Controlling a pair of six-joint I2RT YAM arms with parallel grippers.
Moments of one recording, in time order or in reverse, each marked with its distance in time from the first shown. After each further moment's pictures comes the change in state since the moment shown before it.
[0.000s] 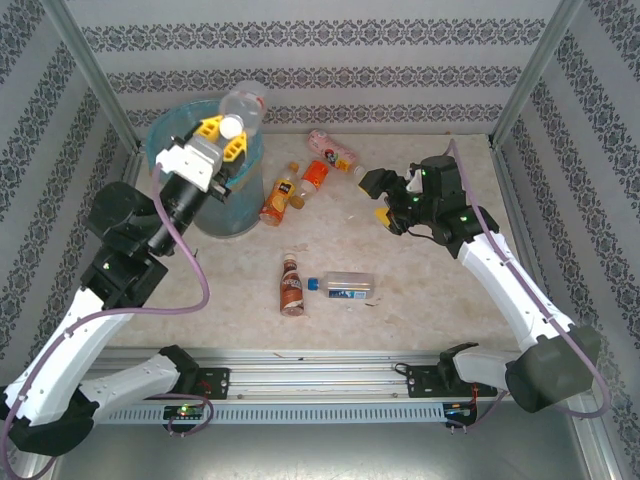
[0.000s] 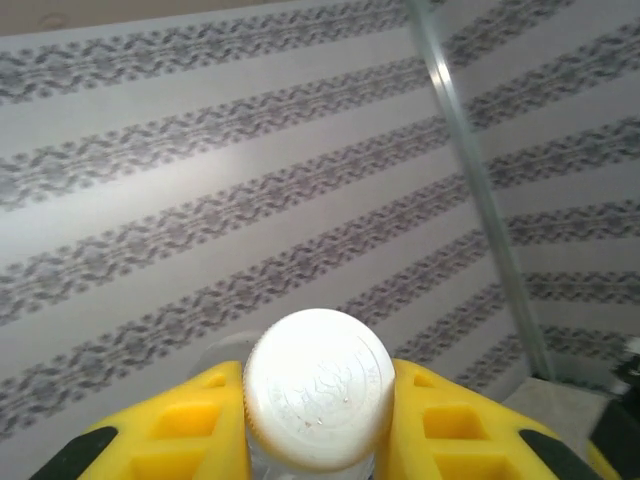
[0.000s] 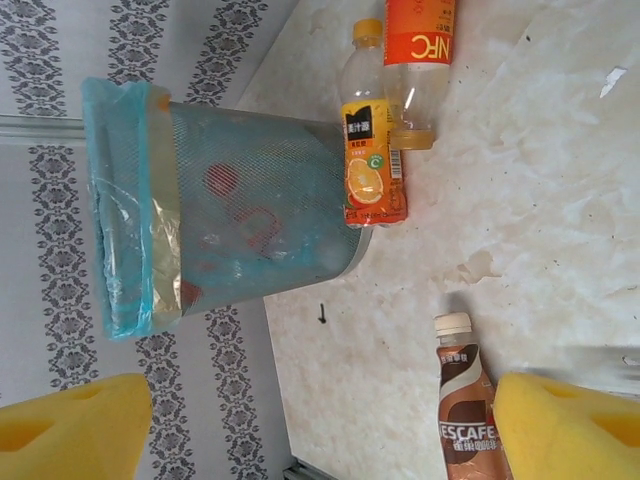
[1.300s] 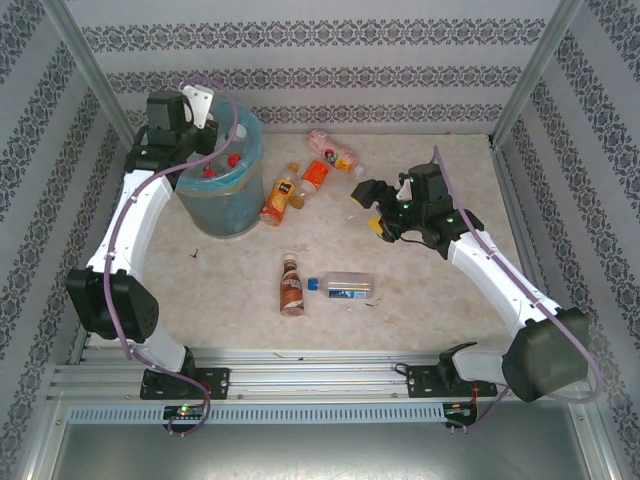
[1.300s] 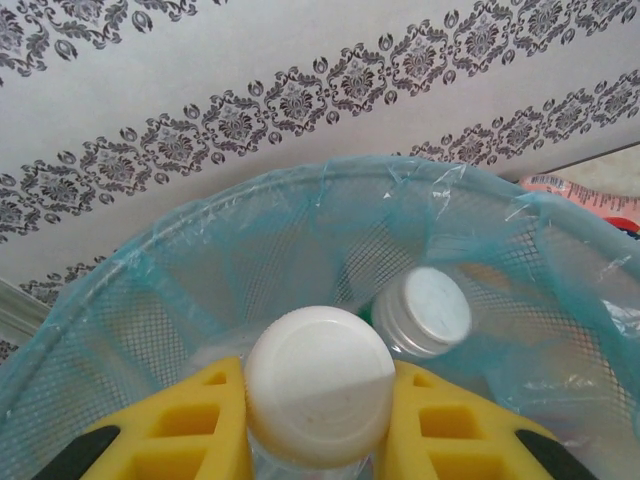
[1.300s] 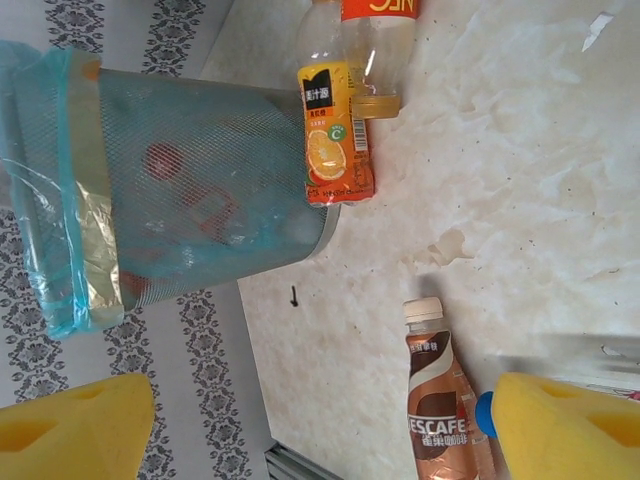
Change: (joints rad) left arm 0.551 0.640 0.249 -0.344 0.139 -0.177; right arm 0.020 0.053 -0.087 0.081 -0.029 -0.003
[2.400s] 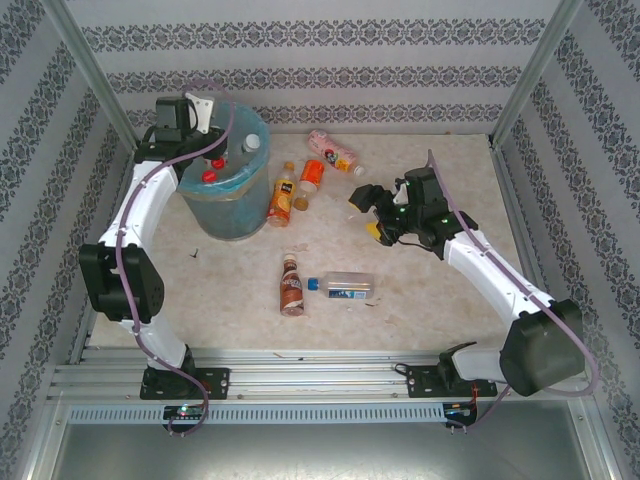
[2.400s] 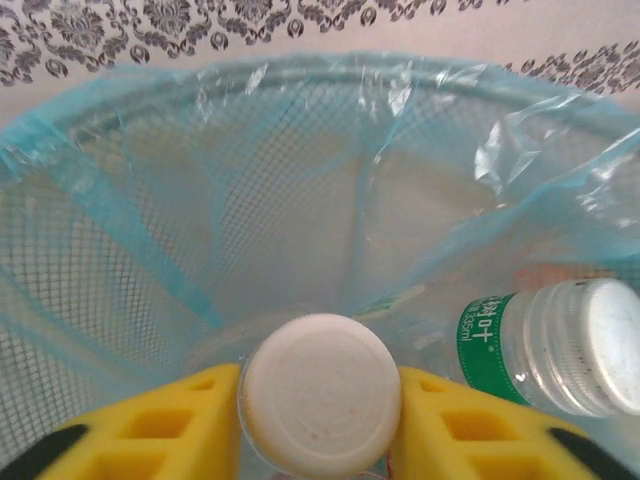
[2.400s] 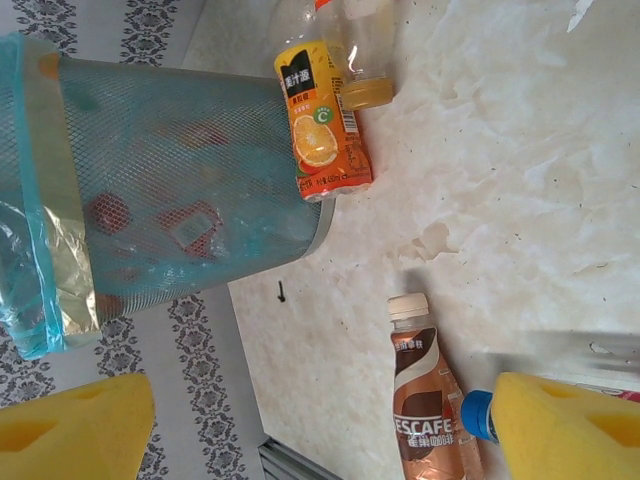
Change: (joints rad) left arm 0.041 0.111 0.034 -0.044 0.138 -0.158; right arm 0.002 0.032 -0.023 0.024 -0.013 0.000
